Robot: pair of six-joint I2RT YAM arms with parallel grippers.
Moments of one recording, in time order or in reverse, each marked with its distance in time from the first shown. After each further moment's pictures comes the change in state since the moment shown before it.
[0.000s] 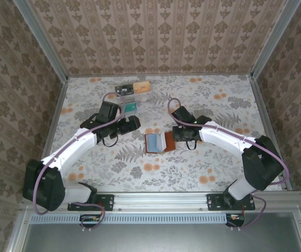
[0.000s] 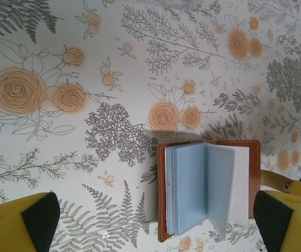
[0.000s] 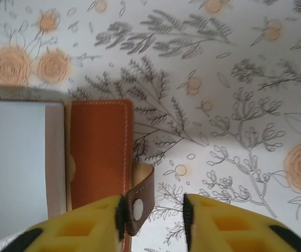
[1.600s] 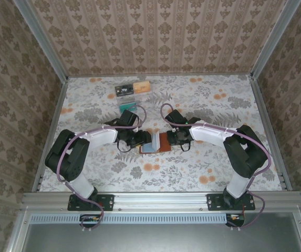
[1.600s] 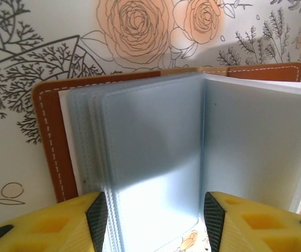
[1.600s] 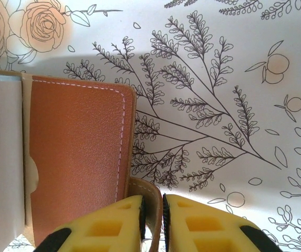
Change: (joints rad) left arm -0.110 0.358 -0.039 0.203 0.236 0.001; right arm 0.002 0.180 0.005 0.103 -0.100 -0.015
